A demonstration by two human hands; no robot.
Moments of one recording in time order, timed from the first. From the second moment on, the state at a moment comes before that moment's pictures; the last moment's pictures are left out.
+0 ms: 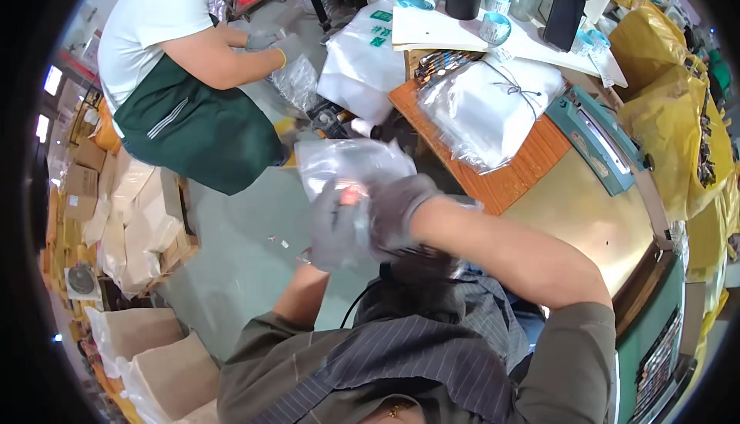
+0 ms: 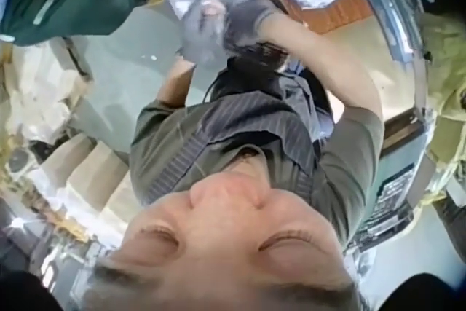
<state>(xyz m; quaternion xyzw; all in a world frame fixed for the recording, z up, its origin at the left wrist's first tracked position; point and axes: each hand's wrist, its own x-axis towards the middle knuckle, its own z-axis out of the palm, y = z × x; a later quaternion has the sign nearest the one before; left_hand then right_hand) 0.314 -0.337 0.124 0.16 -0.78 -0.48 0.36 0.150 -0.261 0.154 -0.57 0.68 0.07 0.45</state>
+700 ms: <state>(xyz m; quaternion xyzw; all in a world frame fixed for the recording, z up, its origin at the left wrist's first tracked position) 0.253 -0.164 0.242 -0.51 -0.72 -0.45 0.12 0.136 -0.021 0.259 -0.28 0.94 -0.01 0.17</state>
